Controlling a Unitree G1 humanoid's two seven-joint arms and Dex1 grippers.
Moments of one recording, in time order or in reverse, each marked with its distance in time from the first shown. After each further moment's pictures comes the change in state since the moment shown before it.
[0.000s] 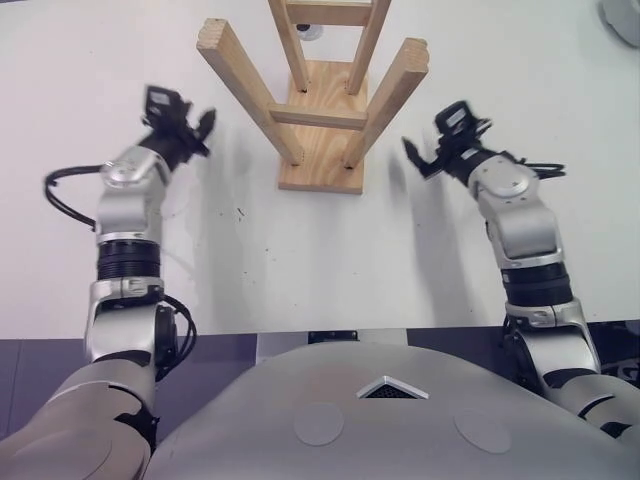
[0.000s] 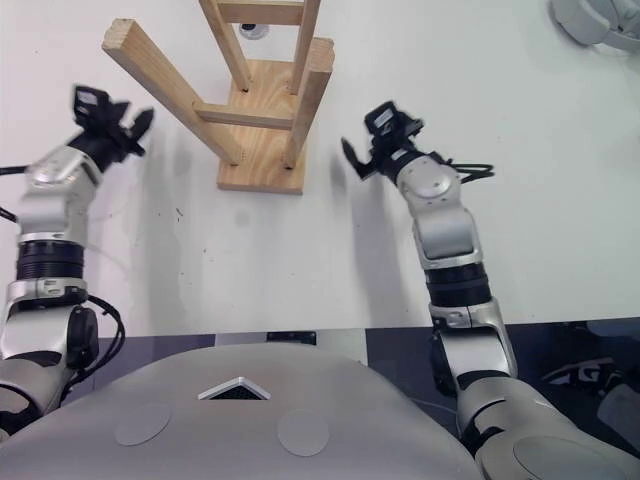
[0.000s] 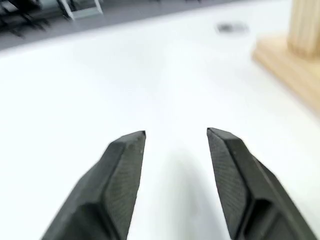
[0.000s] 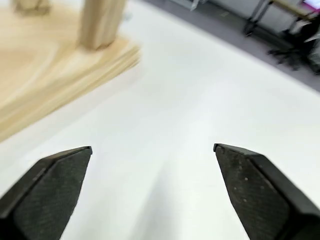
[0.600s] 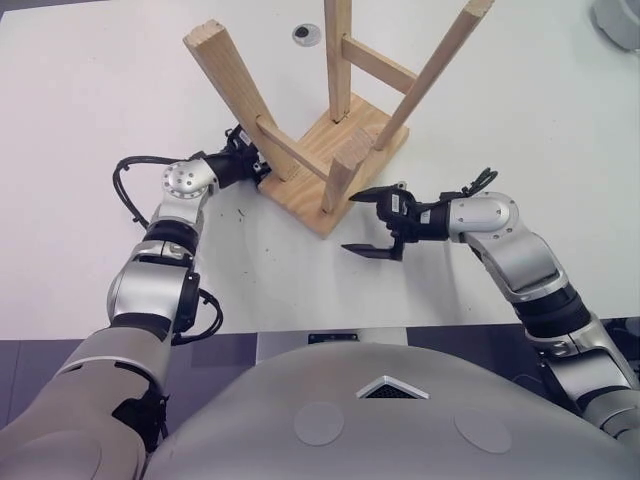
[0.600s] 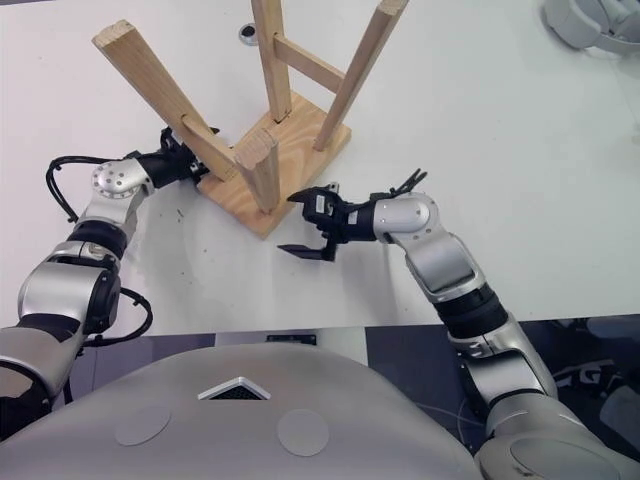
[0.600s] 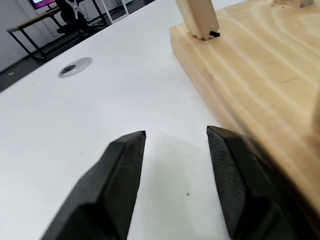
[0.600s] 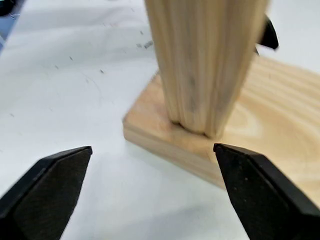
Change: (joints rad) left arm -0.245 -0.039 -0.197 0.622 0.182 -0.718 -0.198; right arm 0.091 -0.191 0.178 -0.289 0.203 -0.091 0.587
